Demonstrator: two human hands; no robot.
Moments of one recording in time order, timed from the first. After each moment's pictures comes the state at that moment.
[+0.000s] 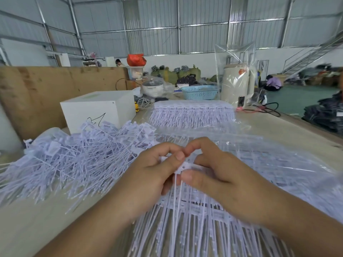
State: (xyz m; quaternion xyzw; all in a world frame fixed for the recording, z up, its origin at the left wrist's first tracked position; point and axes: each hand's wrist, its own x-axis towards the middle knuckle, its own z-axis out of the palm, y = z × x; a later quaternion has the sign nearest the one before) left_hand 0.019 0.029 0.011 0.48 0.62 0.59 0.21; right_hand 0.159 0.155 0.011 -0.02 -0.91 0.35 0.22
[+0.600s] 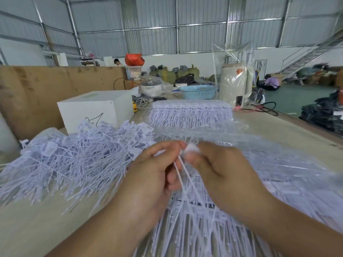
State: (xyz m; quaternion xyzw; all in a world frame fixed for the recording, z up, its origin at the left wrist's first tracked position) left_hand 0.041 0.044 0.010 0.31 0.48 0.76 0.30; right_hand 0.150 0.147 0.010 -0.13 -0.89 0.23 0.37
